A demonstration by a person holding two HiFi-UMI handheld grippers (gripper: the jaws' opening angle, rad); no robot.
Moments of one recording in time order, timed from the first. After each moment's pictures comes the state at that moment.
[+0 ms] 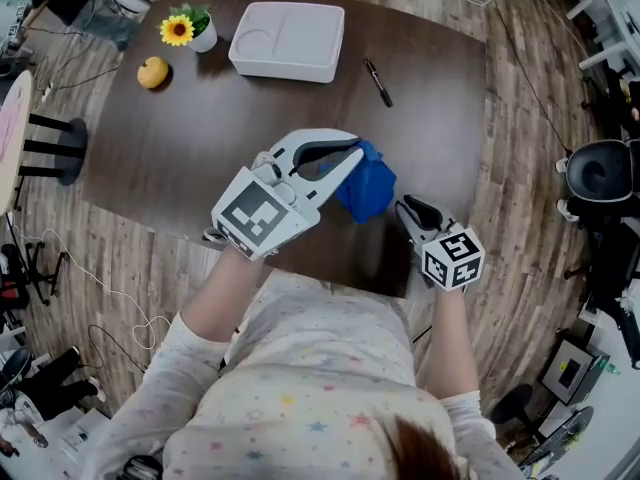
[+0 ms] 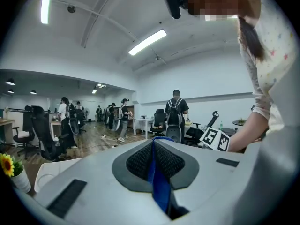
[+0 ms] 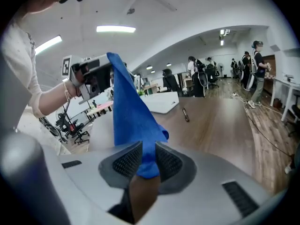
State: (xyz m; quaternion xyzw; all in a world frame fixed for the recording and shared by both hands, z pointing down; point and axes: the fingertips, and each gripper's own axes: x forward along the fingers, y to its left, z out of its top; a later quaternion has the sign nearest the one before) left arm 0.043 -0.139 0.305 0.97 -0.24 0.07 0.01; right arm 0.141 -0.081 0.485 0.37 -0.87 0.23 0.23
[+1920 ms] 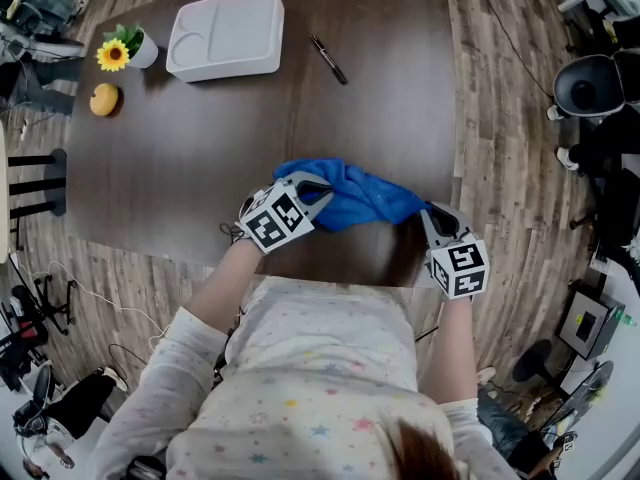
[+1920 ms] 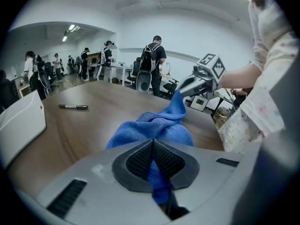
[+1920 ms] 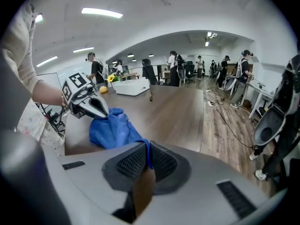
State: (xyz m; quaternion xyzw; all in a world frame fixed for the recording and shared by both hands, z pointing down) left arm 0.097 -0.074 0.562 0.92 -0.06 0.36 0.12; right arm 0.270 -0.039 0.523 0.48 -0.78 0.24 0.31
